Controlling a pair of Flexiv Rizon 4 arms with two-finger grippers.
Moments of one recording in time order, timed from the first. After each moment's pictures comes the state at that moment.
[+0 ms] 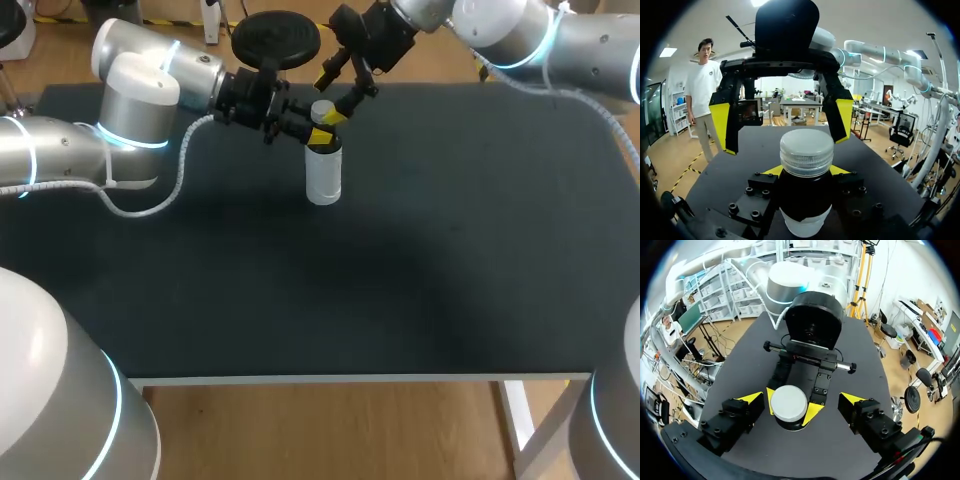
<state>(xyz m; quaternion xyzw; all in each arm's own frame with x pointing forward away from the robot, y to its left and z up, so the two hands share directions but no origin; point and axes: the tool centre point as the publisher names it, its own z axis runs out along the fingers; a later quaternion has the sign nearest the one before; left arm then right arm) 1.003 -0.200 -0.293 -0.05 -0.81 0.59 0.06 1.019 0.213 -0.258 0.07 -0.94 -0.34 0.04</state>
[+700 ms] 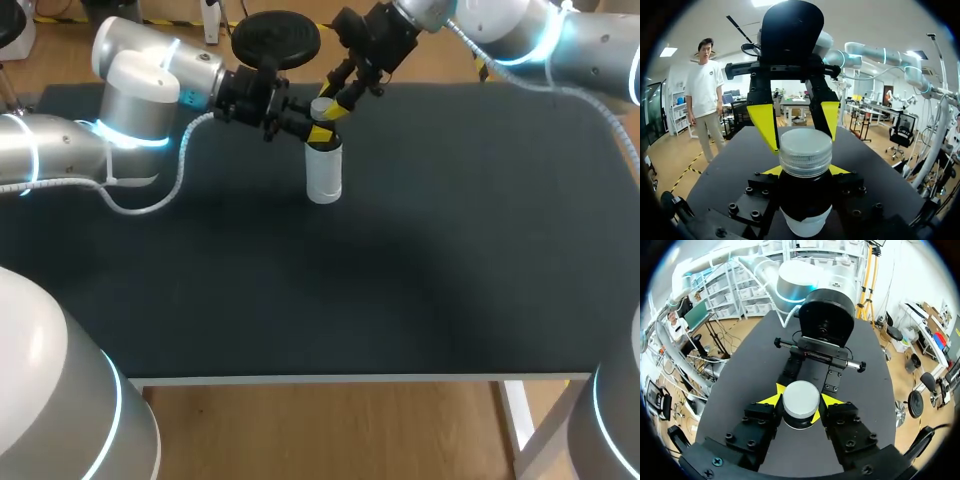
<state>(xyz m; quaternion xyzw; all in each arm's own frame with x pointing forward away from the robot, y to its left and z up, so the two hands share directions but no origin) 1.007 -0.200 -0.293 -0.05 -0.81 0.59 0.06 1.013 0.206 -0.259 0.10 -0.93 -0.35 0.06</state>
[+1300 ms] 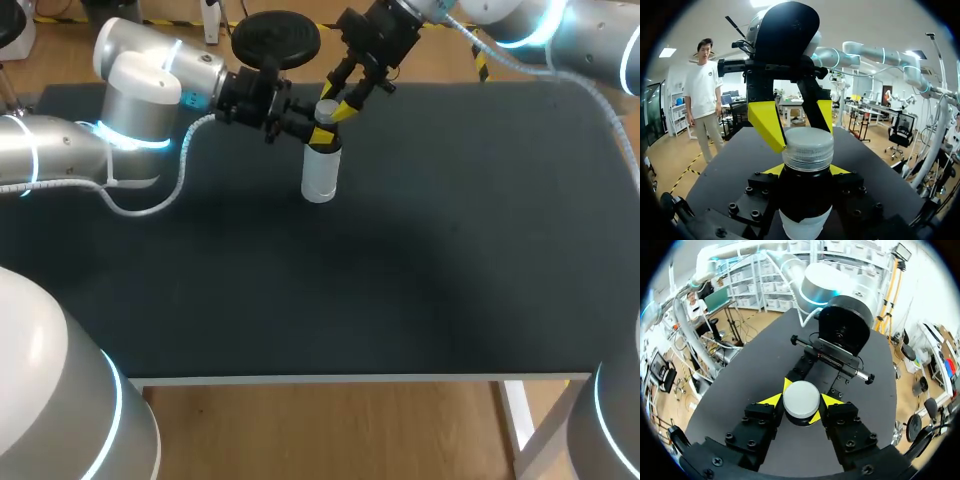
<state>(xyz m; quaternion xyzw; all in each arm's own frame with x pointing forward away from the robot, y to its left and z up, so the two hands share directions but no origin) 1.002 -0.203 -0.293 -0.05 -0.80 0.59 0.06 1.005 0.201 -0.257 0.21 -0.91 -0.34 0.08</state>
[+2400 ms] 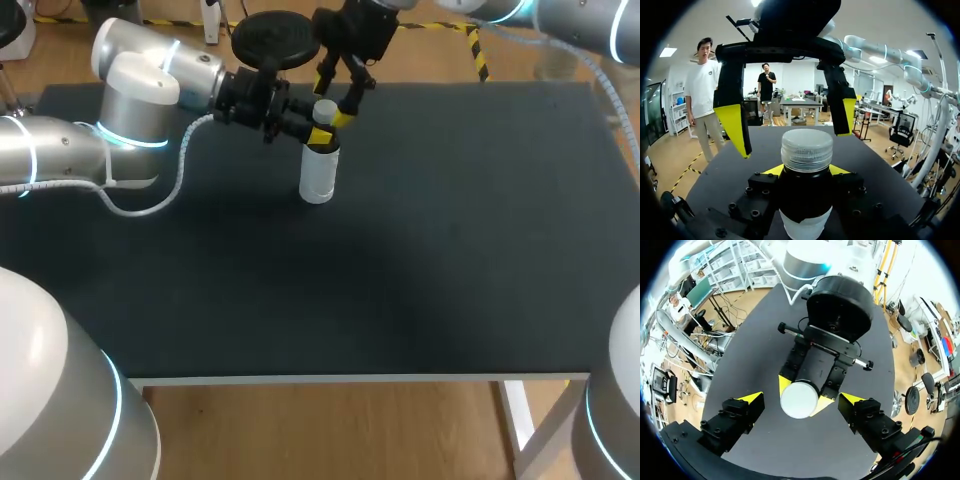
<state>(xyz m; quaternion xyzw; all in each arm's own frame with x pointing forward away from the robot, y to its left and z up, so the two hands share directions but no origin) 1.004 -0.200 -0.293 -0.05 -0.81 0.59 0.06 1.009 0.203 -0.258 0.14 -0.97 -0.21 0.05</state>
